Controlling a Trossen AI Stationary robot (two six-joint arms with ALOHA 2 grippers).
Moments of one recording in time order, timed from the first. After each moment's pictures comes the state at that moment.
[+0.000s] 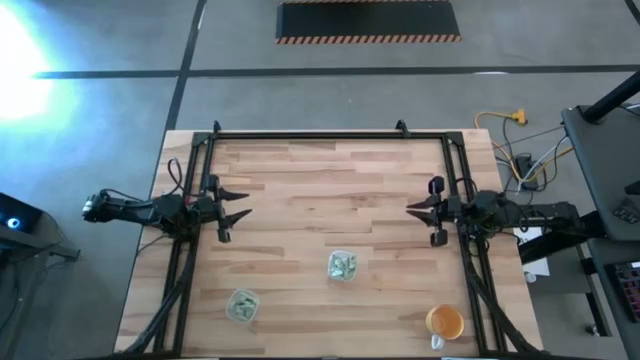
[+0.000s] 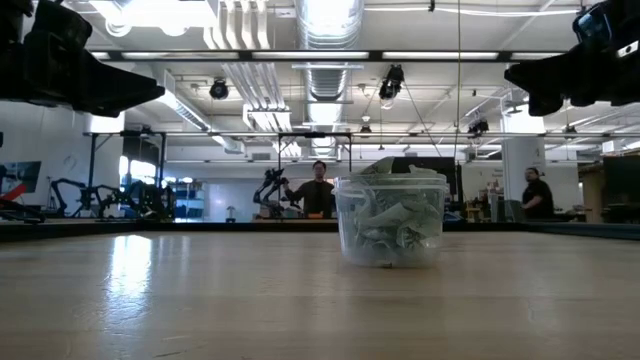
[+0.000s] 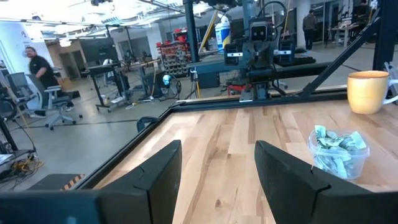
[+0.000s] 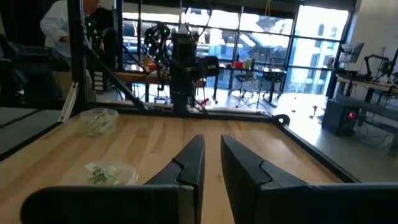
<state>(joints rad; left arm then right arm) -0.18 0.03 0.04 -0.01 -0.42 0.16 0.04 0.00 0.01 0.08 0.08 -0.06</state>
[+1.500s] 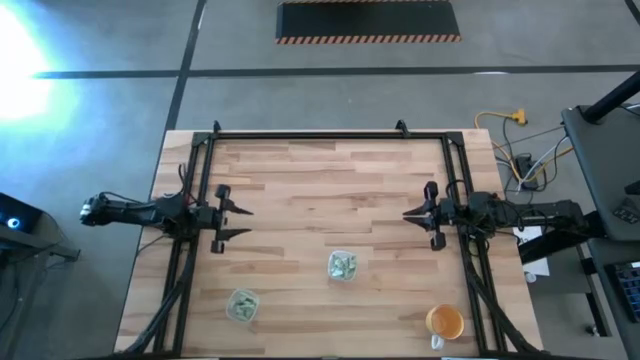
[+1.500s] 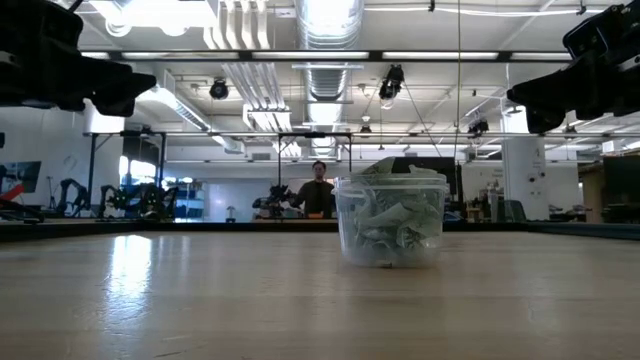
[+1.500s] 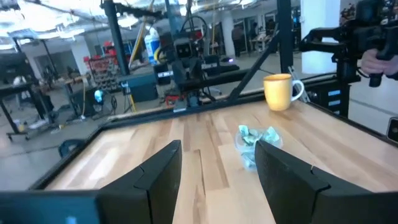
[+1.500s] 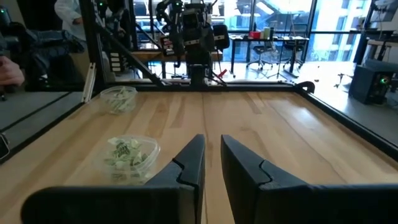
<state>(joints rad) -0.13 0.04 0.01 0.03 -0.06 0.17 0.04 0.06 0.01 0.01 0.02 0.04</state>
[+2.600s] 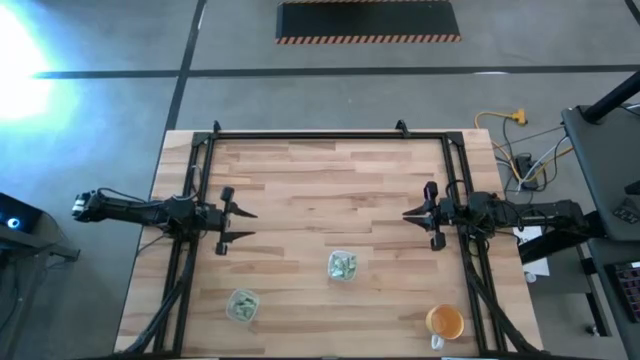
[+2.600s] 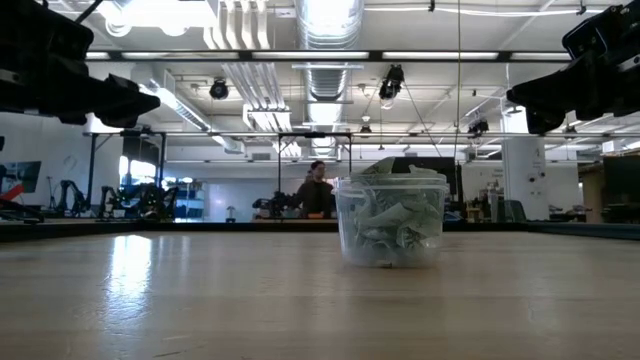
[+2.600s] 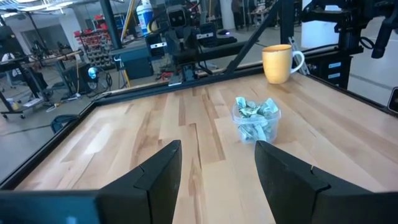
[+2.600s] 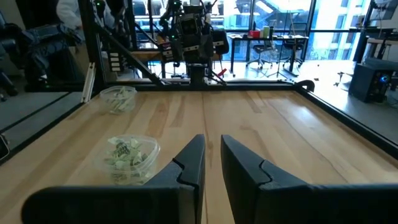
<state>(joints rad) -0.13 0.18 0.01 0.05 -0.07 0.16 0.04 0.06 0.01 0.01 0.02 0.05</state>
